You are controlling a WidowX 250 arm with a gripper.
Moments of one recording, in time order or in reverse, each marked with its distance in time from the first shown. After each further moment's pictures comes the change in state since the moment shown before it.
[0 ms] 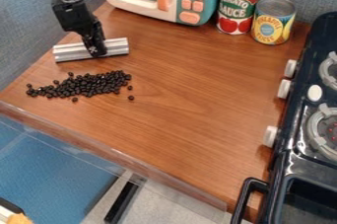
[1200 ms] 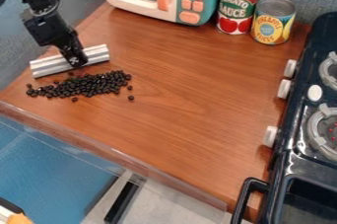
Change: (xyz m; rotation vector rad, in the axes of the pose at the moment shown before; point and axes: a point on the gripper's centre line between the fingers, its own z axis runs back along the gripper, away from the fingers) arm 0.039 0.021 0.006 -0.003 0.057 0.202
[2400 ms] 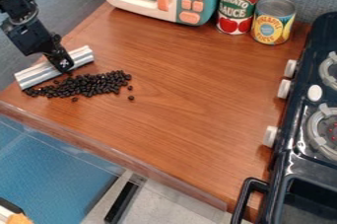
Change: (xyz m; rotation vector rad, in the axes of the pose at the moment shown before) arm 0.025 0.003 0.005 -0.026 0.027 0.275
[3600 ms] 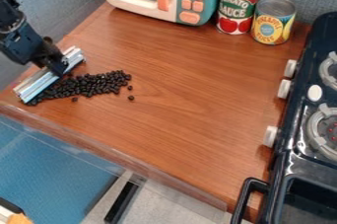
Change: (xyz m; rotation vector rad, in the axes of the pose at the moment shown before) arm 0.009 0.011 0.003 0.037 0.069 0.390
